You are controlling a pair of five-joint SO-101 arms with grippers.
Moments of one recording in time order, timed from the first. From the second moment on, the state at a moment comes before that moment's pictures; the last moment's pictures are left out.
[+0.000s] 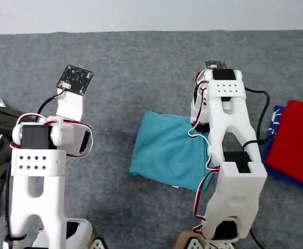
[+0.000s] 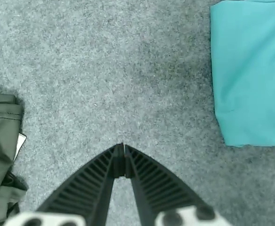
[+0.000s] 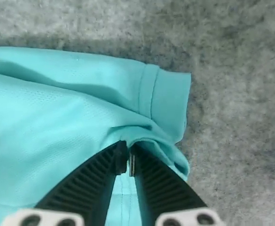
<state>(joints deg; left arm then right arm) -3.1 -32.2 23.9 89.0 -10.4 -4.0 27.1 -18.0 91.2 -7.1</state>
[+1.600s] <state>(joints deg) -3.1 -32.2 27.2 85.2 -10.4 0.0 34.1 -22.2 93.3 -0.2</state>
